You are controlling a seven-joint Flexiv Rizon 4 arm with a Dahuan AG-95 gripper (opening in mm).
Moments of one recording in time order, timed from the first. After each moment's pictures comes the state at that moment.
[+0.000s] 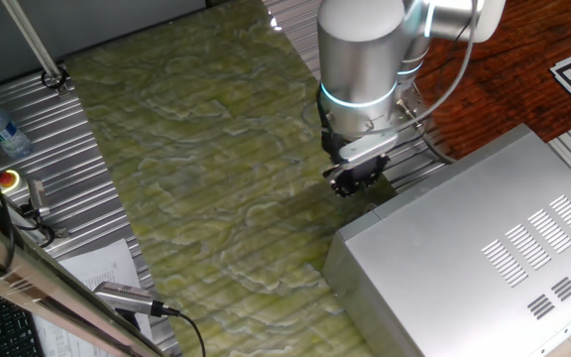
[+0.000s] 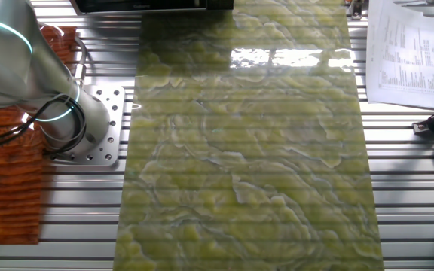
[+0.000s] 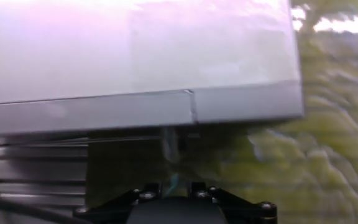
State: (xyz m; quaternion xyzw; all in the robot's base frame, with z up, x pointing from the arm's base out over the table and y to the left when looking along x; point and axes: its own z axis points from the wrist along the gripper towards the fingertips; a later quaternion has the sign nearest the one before) arm 0.304 0.291 0.207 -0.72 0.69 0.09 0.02
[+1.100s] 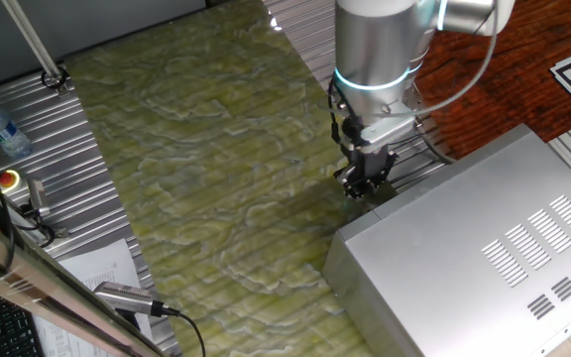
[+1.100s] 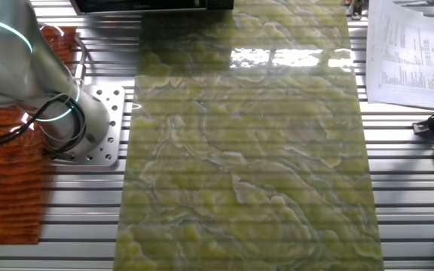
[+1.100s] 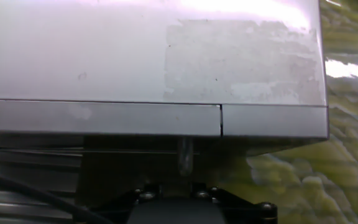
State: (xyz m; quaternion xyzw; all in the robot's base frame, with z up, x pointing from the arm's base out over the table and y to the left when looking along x) arm 0.299 0.293 0.200 -0.72 0.68 0.10 0.07
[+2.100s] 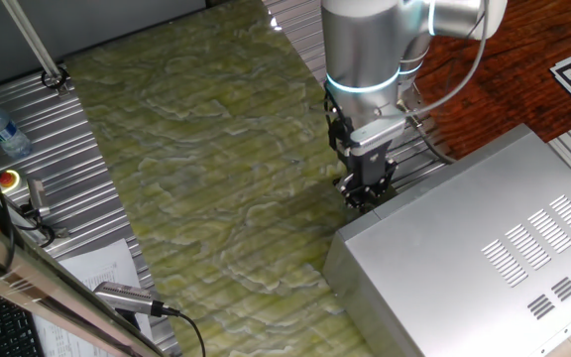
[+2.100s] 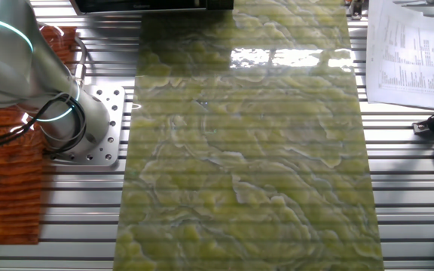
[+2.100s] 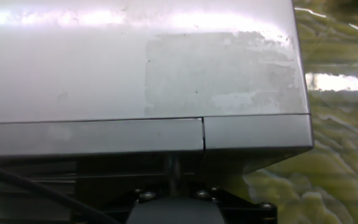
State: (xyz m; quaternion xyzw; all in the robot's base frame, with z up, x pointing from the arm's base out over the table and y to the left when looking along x) arm 0.308 0.316 0.196 -0.71 0.69 0.12 0.10
